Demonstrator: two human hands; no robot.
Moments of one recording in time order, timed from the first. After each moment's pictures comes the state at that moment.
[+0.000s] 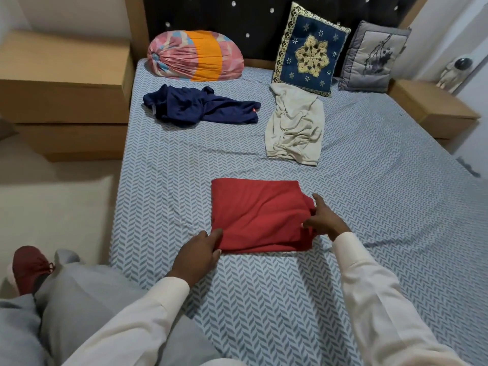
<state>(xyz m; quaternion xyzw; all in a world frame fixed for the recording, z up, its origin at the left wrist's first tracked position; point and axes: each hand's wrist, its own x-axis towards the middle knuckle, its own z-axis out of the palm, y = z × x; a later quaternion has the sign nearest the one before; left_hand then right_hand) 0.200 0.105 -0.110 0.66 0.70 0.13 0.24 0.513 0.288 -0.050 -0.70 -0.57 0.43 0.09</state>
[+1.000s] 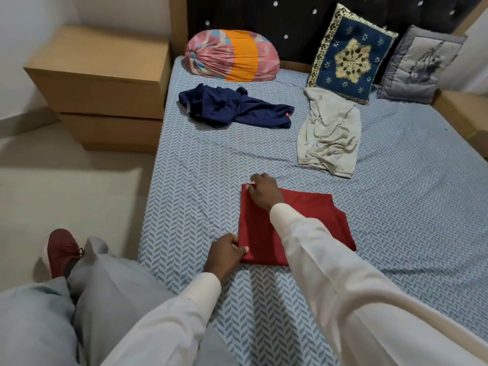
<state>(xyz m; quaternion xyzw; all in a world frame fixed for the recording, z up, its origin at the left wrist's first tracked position) 0.202 0.129 -0.135 0.39 0.76 0.32 0.42 0.272 0.320 -0.081 -0.54 -0.82 0.19 0.03</state>
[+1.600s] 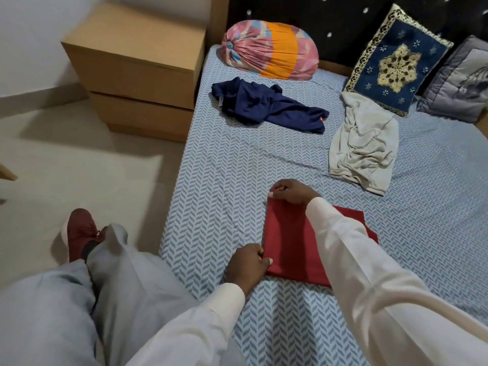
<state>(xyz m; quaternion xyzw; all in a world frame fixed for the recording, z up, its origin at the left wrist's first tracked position) 0.199 0.130 -0.137 0.39 0.77 0.29 0.41 0.262 0.379 -0.089 -0.50 -0.79 0.34 -0.09</state>
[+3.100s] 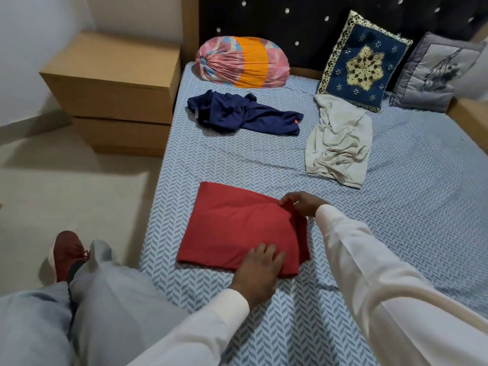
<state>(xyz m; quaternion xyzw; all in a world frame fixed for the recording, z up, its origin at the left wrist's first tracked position) 0.255 0.134 -0.111 0.77 0.63 0.10 0.10 0.367 0.396 -0.088 -0.49 -0.77 0.39 -0.09</state>
